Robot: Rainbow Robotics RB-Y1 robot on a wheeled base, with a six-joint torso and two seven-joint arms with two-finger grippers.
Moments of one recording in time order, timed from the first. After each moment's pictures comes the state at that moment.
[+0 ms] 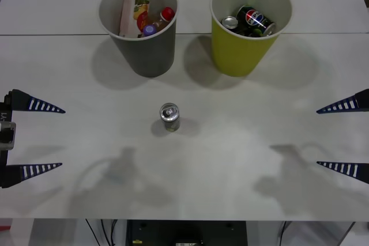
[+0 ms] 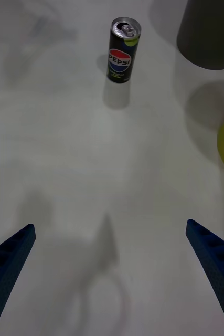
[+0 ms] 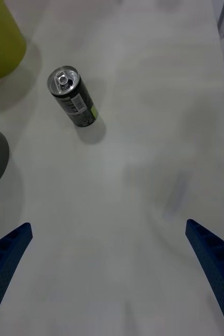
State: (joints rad) right arm 0.26 -1.13 -0.26 -2.01 1.31 -1.13 -0.09; left arm 0.26 1.13 0.26 -2.01 -1.31 -1.13 -0.09
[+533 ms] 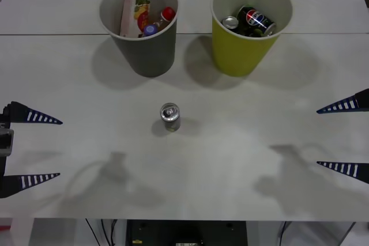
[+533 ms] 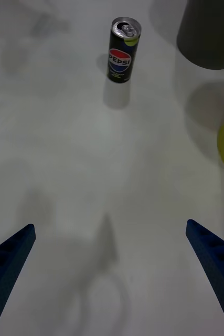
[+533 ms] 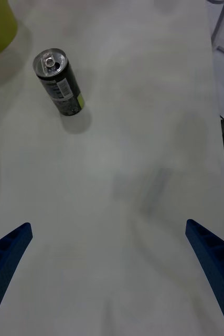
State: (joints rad) right arm 0.26 -1.13 -0.26 -2.01 1.31 -1.13 -0.09; left arm 0.29 1.13 0.23 -1.95 -1.27 -1.14 -0.09
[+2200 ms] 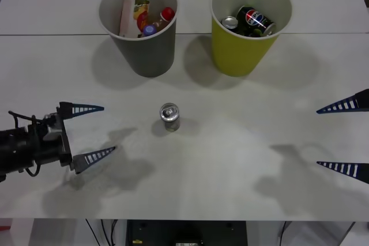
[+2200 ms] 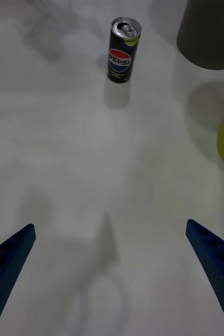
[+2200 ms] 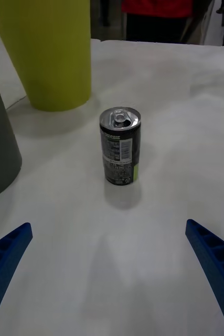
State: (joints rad) right arm 0.26 -1.13 -0.26 -2.01 1.31 -1.13 -0.09; left arm -0.04 0.83 -0.16 -1.42 -0.91 -1.02 -0.44
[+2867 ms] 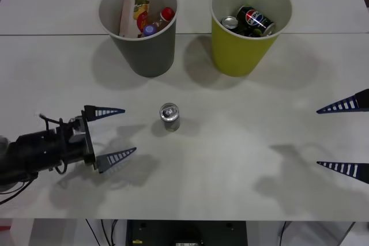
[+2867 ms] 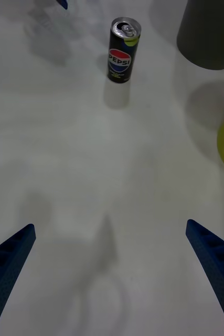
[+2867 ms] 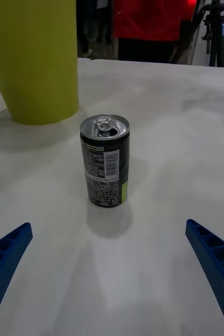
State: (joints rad) right arm 0.26 -1.13 -0.26 -2.01 1.31 -1.13 -0.09; left arm -0.18 0.67 -0.21 -1.18 -0.92 -1.13 -0.56
